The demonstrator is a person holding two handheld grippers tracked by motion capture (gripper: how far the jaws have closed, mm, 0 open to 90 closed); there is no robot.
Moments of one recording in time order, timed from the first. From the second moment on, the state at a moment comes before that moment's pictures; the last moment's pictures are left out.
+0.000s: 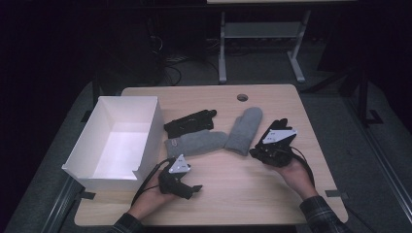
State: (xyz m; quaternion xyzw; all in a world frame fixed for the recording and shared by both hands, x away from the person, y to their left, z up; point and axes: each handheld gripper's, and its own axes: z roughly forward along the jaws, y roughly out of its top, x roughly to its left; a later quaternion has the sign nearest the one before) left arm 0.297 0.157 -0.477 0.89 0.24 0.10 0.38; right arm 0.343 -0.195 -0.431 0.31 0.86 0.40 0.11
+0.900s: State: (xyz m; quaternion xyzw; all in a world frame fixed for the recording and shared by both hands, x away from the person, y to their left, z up) left arm 0.296 0.156 -0.477 0.89 0.23 0.10 0.38; right arm 0.401 -0.166 -0.445 0.32 0.85 0.40 0.12
